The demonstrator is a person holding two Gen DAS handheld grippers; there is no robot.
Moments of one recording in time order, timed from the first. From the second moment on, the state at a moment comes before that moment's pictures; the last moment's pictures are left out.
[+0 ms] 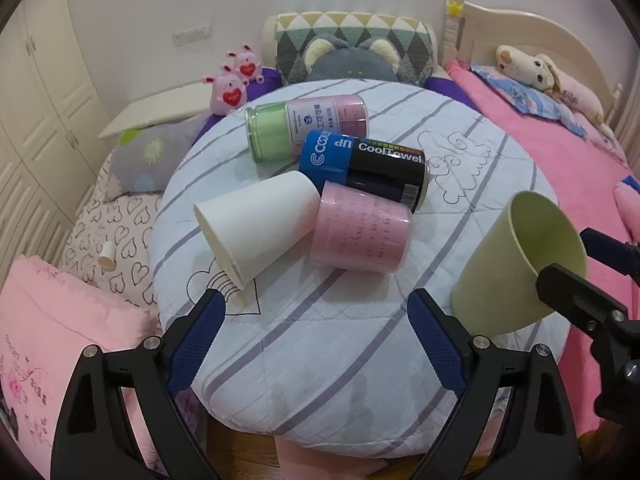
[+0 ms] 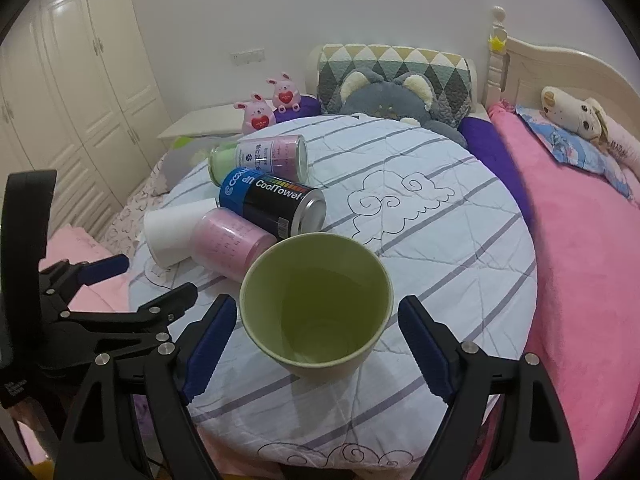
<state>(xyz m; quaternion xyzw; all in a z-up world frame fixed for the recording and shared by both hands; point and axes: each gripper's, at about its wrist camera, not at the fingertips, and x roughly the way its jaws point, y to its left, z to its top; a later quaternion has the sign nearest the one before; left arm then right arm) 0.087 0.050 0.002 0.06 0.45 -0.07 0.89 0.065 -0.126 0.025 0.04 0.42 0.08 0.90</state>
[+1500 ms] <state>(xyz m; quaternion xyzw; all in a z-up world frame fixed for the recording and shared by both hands) -0.031 -0.005 0.029 0.06 0.30 -0.09 0.95 -0.045 -0.178 0.030 0.05 0.26 0.05 0.96</state>
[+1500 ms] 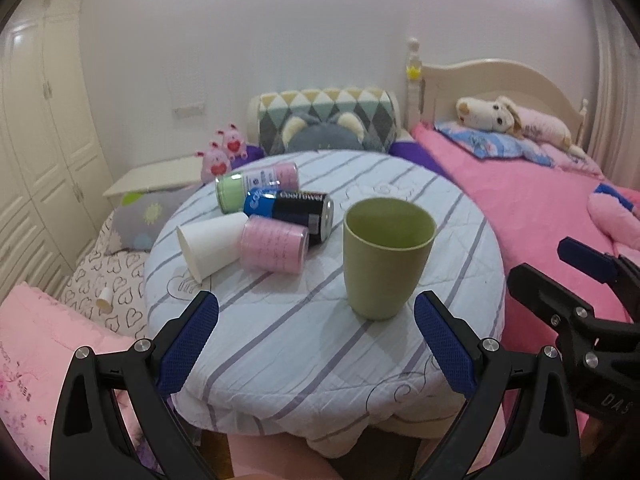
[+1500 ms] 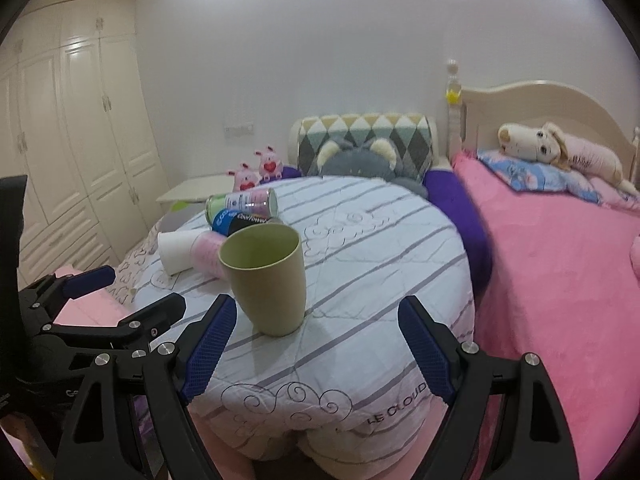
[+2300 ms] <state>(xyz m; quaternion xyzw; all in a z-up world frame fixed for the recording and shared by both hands) -0.052 -0.005 0.004 0.04 0.22 -0.07 0.97 -0.075 -0.187 0.012 0.04 0.17 0.00 0.99</state>
